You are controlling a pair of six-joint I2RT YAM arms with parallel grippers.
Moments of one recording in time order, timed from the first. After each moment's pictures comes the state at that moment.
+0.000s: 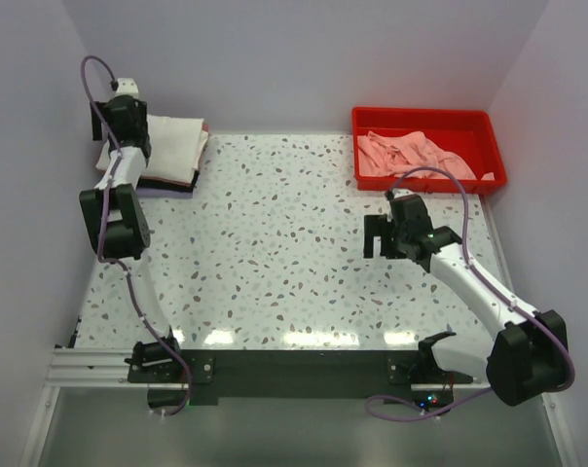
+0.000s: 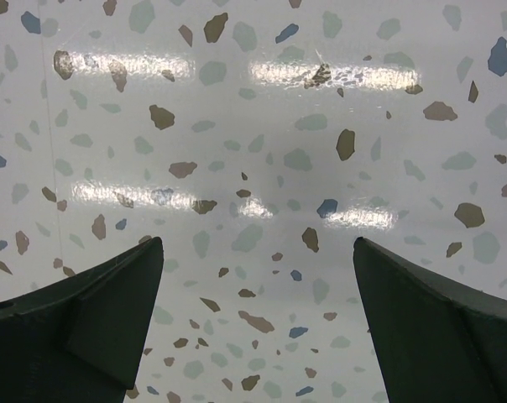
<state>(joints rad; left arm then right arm) 0.20 2.24 1.87 0.12 -0.47 0.32 0.35 1.19 0.83 -0.56 0.10 0.30</state>
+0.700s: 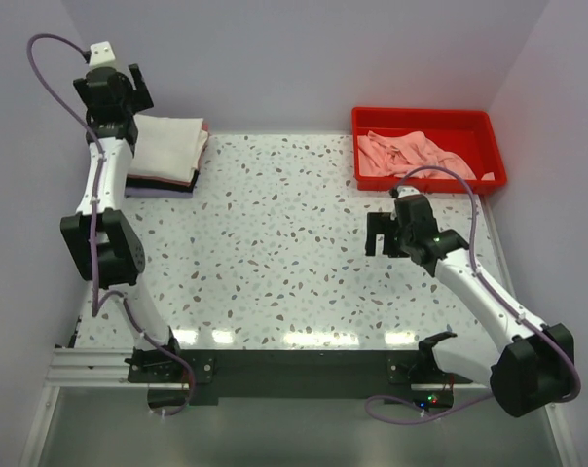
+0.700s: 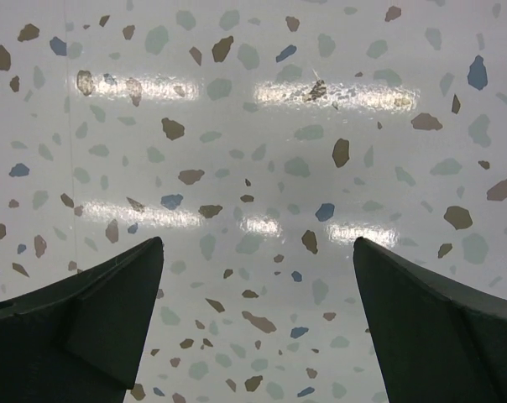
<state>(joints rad) 0.19 1.97 1.87 -0.12 -0.24 -0.06 0.35 1.14 0.83 -0.57 0.11 0.30</state>
